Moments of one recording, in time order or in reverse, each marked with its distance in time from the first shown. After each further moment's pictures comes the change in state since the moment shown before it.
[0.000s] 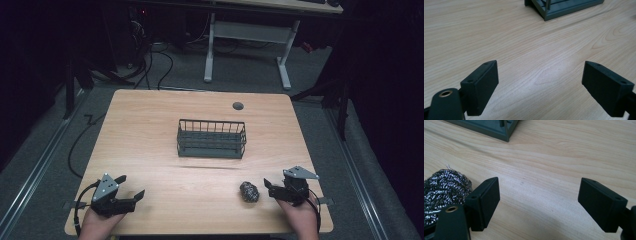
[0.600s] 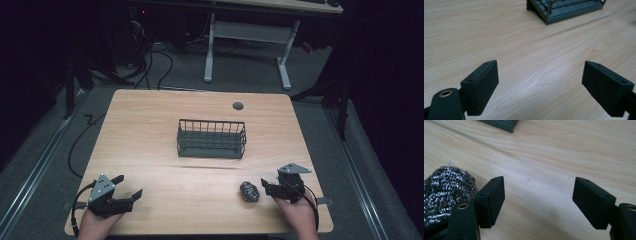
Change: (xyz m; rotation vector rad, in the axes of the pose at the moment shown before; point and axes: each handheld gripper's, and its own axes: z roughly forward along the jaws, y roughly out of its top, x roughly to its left) left arm 0.003 0.000 -0.003 -0.028 -0.011 -0.012; right arm 0.006 0.009 0.007 0.108 0.013 0.000
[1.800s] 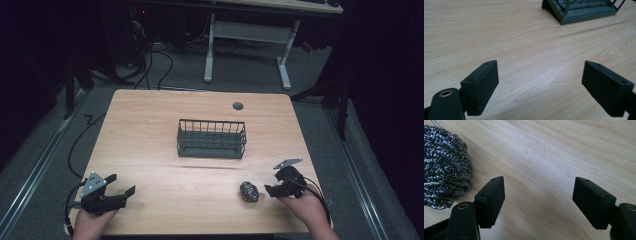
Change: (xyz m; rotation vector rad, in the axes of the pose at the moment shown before) left arm 0.019 -0.006 -0.005 0.004 0.039 -0.103; right arm -0.004 0.022 0.000 0.294 0.008 -0.144
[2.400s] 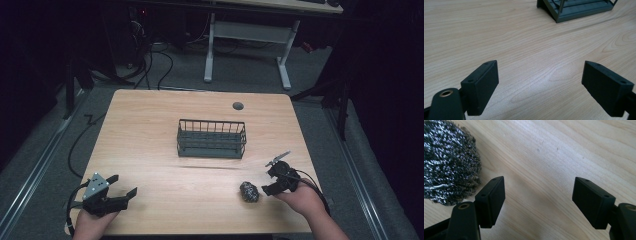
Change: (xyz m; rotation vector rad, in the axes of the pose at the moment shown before) left arm -0.006 0.000 0.001 0.005 -0.010 0.053; right arm 0.005 0.022 0.005 0.156 0.033 -0.082
